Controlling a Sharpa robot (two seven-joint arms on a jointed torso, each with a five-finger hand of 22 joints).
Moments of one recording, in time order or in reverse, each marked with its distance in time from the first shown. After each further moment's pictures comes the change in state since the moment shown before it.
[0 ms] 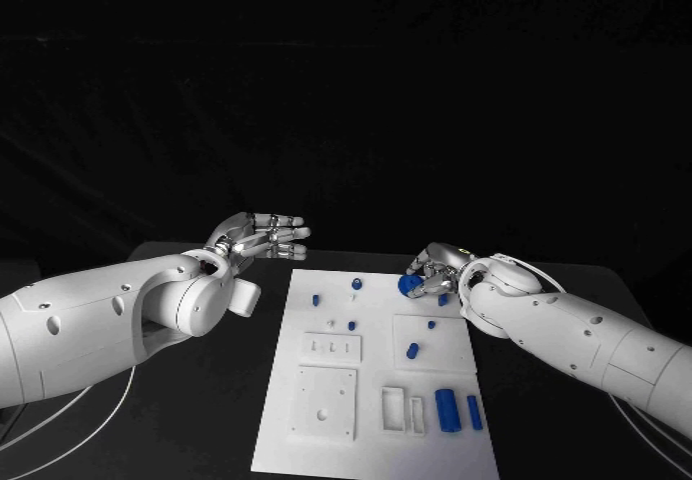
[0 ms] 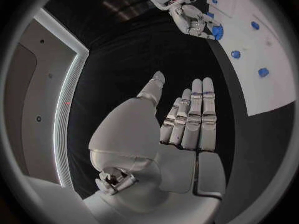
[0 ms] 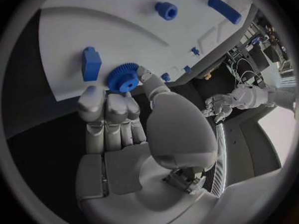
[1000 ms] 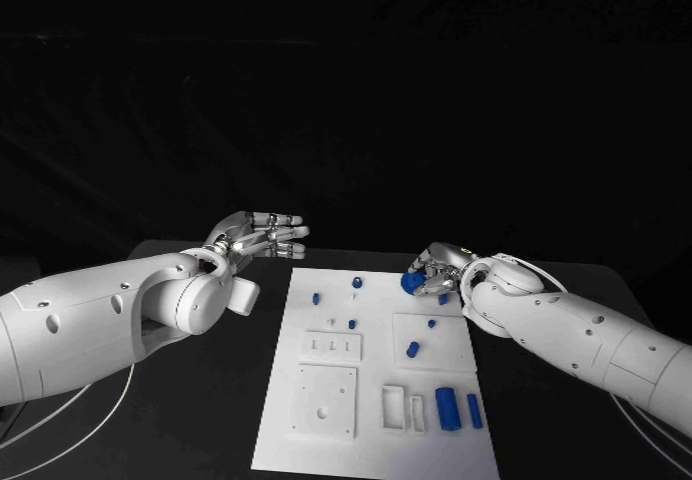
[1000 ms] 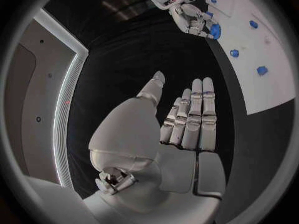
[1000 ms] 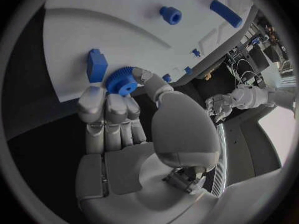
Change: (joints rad) left arm 0.000 -0.001 0.000 -0.005 -0.002 0.002 -0.005; left_hand 0.000 0.000 0.000 0.000 0.000 0.000 0.000 0.000 0.000 0.000 0.000 0.000 0.000 0.000 0.000 0.000 0.000 0.000 0.000 0.000 0.000 0.000; right arm -0.004 -0.003 0.003 -0.009 0.001 0.001 0.013; right_hand -0.055 -0.002 0.271 -0.124 0.170 0.018 0.000 -0.006 -0.002 0.003 -0.003 -0.004 -0.002 0.000 0.000 -0.004 0.006 -0.001 0.000 0.000 0.016 0.000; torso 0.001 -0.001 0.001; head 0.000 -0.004
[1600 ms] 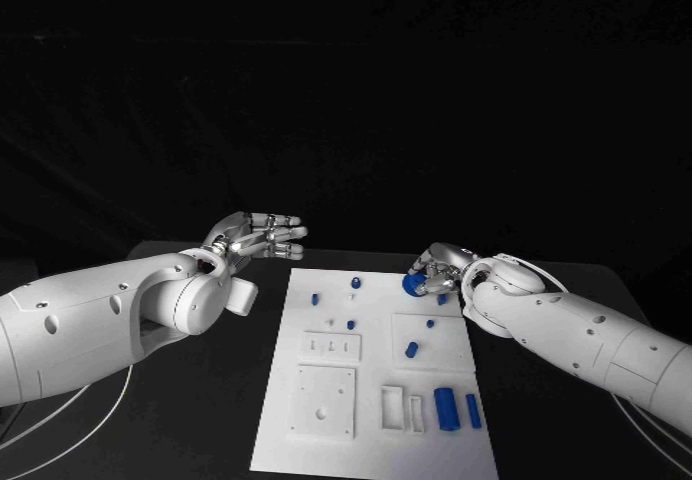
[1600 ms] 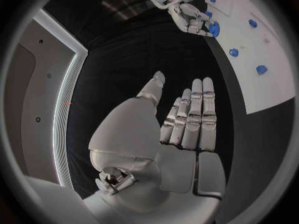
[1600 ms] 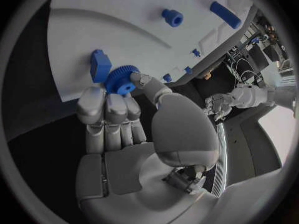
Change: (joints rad) left arm 0.000 0.002 0.000 -0.005 -0.001 0.001 -0.005; left_hand 0.000 0.000 0.000 0.000 0.000 0.000 0.000 0.000 0.000 0.000 0.000 0.000 0.000 0.000 0.000 0.000 0.000 0.000 0.000 0.000 0.000 0.000; right arm -0.001 -0.007 0.000 0.002 0.008 0.001 0.009; right_hand -0.025 0.013 -0.021 0.011 -0.002 0.029 -0.007 0.005 0.001 0.000 0.000 -0.001 0.001 0.006 -0.001 -0.004 0.002 -0.001 0.000 0.000 0.011 0.000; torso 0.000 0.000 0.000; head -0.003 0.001
